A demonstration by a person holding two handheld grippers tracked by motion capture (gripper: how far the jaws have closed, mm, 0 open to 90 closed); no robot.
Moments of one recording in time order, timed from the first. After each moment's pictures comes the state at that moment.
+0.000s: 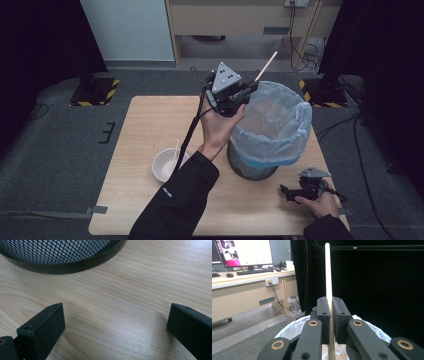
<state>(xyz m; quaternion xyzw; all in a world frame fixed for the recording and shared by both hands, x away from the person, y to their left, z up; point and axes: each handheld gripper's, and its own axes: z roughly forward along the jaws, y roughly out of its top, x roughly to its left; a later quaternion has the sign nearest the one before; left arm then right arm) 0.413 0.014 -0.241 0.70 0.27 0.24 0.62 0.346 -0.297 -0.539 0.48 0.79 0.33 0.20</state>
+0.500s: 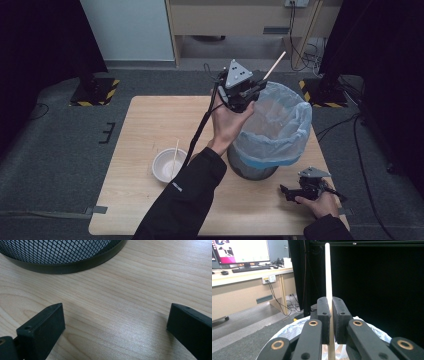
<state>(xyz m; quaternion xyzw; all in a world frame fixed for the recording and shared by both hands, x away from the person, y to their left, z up) 0.430 -0.008 -0.246 0.71 0.27 0.23 0.61 0.346 -0.297 -0.539 0.48 0.79 0.33 0.20</state>
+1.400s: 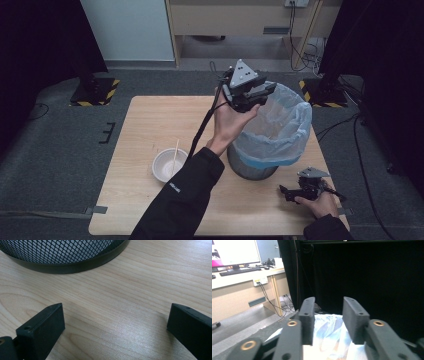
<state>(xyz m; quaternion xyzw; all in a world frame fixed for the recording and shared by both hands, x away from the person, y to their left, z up) 0.428 -0.003 -0.245 0.72 0.23 0.23 0.61 0.346 -0.295 -0.539 0.48 0.79 0.33 0.20</state>
